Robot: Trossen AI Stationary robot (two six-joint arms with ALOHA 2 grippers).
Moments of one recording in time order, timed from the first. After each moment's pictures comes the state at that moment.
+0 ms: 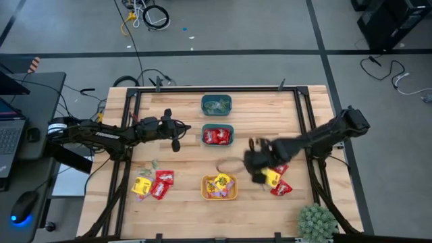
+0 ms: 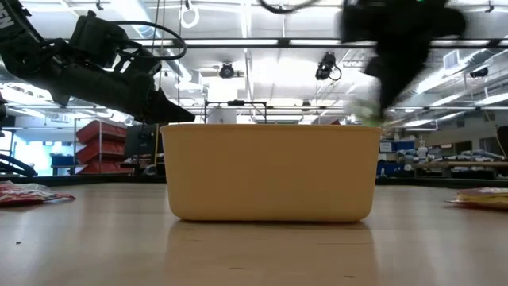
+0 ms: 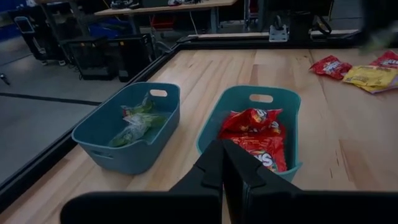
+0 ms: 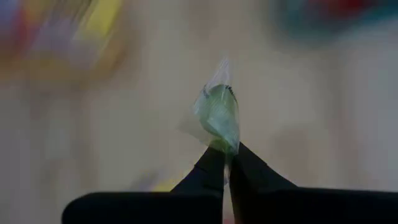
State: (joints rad) left arm 0.25 1.16 0.19 0.77 -0.07 0.08; right arm 0.29 1.55 1.12 -0.88 0.23 0.44
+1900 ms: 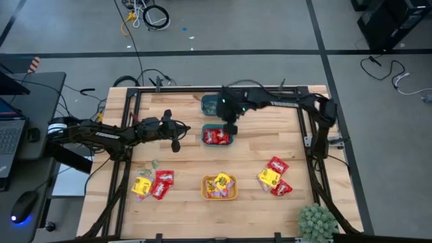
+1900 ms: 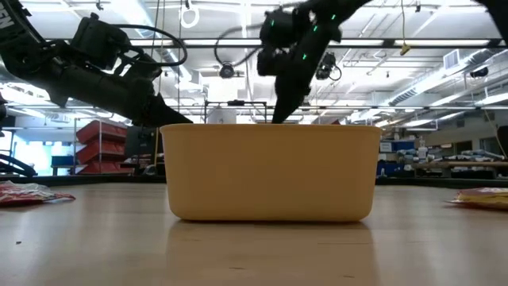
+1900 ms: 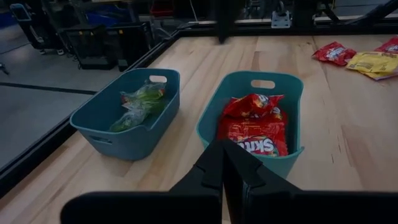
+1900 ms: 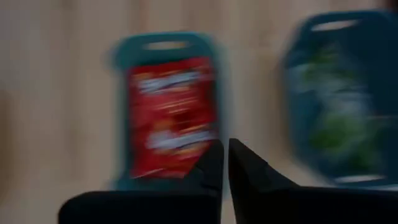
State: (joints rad) left arm 0.25 1.16 0.19 0.72 -0.08 0.07; right arm -0.30 1.86 1.53 -0.77 -0.11 -0.17
